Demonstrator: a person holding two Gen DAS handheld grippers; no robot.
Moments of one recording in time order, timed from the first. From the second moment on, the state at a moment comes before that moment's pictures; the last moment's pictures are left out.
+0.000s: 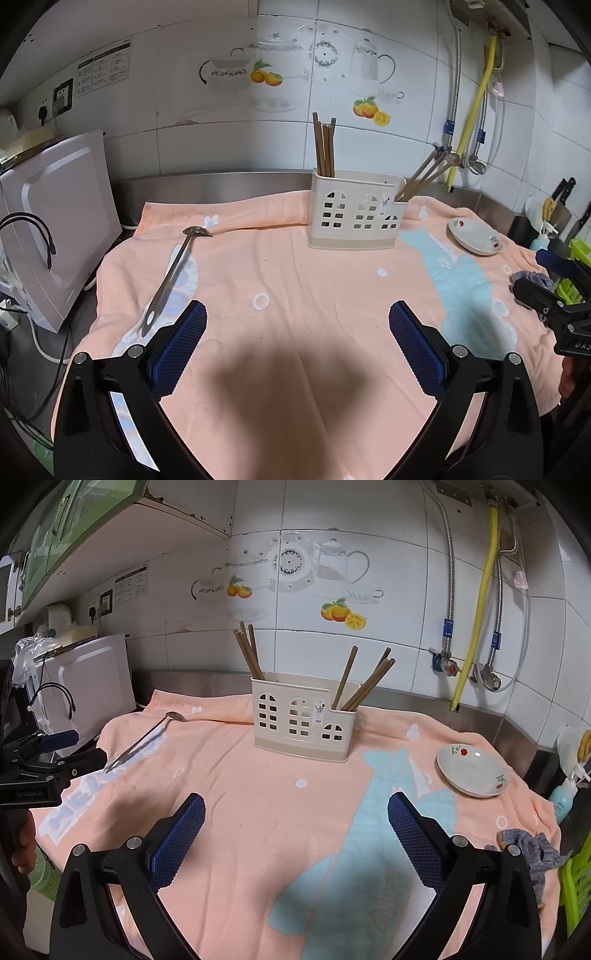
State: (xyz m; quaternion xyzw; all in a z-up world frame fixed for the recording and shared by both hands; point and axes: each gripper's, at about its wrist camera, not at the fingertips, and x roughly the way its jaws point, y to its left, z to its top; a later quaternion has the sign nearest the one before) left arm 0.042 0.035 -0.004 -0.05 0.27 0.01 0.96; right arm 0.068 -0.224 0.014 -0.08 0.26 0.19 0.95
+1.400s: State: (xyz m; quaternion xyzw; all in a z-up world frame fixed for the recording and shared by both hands) left arm 0.044 0.023 -0.011 -0.05 0.28 -0.01 0.96; right arm 0.078 -0.223 0.006 -0.07 0.27 0.18 0.94
